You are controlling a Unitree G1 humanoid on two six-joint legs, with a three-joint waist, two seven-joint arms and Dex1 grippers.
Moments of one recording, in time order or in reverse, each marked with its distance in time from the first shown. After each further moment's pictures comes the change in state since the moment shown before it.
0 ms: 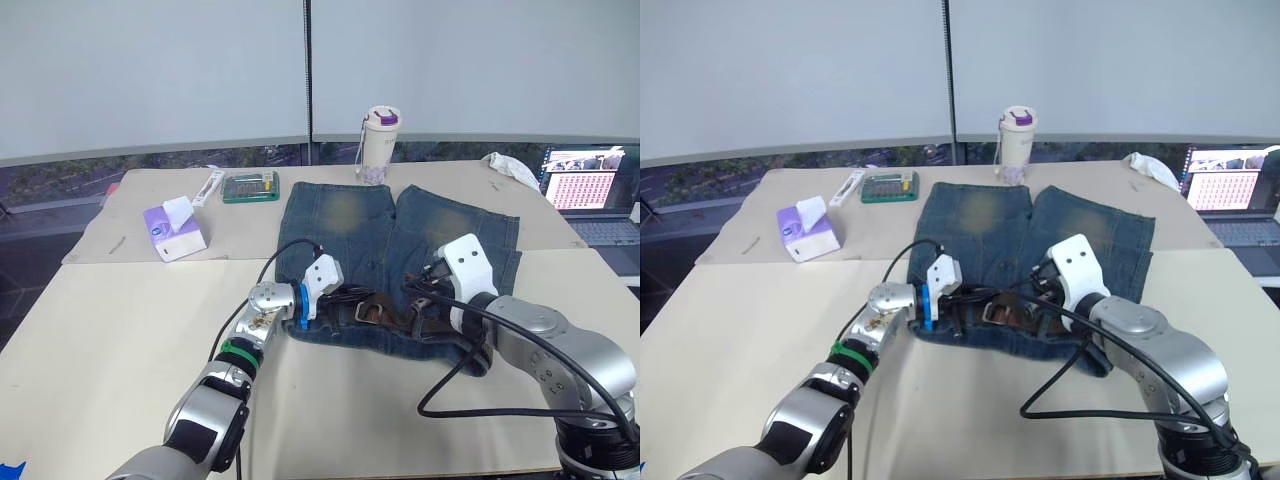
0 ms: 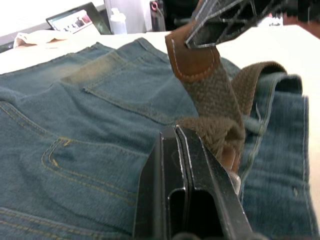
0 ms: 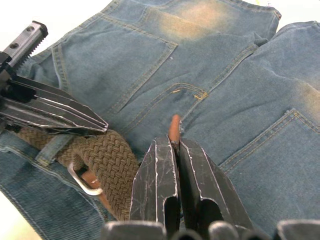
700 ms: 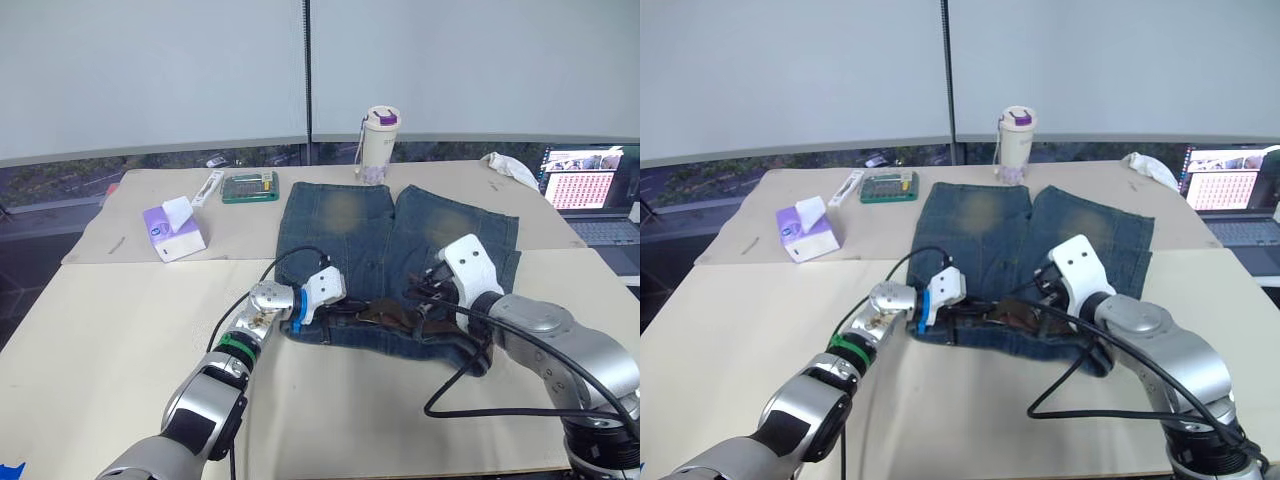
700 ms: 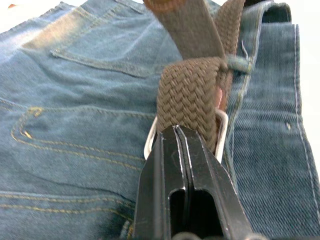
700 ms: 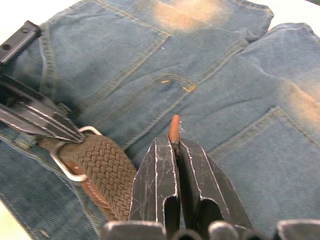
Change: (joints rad) left arm -0.052 0.021 -0.036 0.143 0.099 -0.073 -0.026; right arm -0.005 -0.037 0.005 -0.001 -0.071 -0.008 0.074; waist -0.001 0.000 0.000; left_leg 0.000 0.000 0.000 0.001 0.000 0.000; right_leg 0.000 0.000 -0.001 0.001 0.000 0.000
